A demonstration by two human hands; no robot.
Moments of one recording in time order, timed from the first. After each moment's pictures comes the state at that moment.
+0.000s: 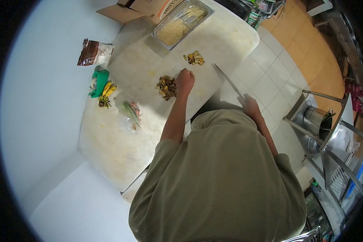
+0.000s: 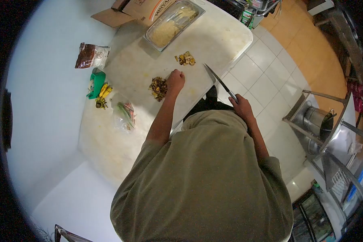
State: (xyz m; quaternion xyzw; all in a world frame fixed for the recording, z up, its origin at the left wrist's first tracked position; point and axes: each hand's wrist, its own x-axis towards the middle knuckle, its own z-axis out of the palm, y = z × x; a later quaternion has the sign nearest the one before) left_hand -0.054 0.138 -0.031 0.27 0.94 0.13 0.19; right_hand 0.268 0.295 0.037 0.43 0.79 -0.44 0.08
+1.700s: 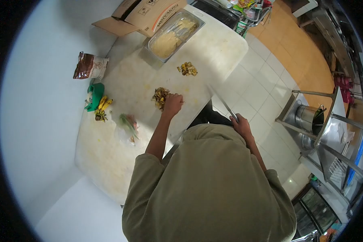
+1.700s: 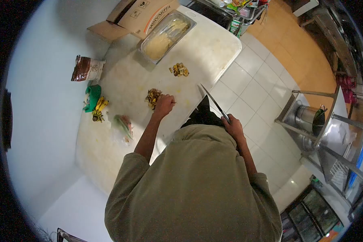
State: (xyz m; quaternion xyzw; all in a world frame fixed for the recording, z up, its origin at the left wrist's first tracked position) left_hand -0.062 0.054 -0.002 0.51 0.81 0.14 0.25; right_hand 0.291 0.228 0.075 0.50 0.75 -0.43 0.09
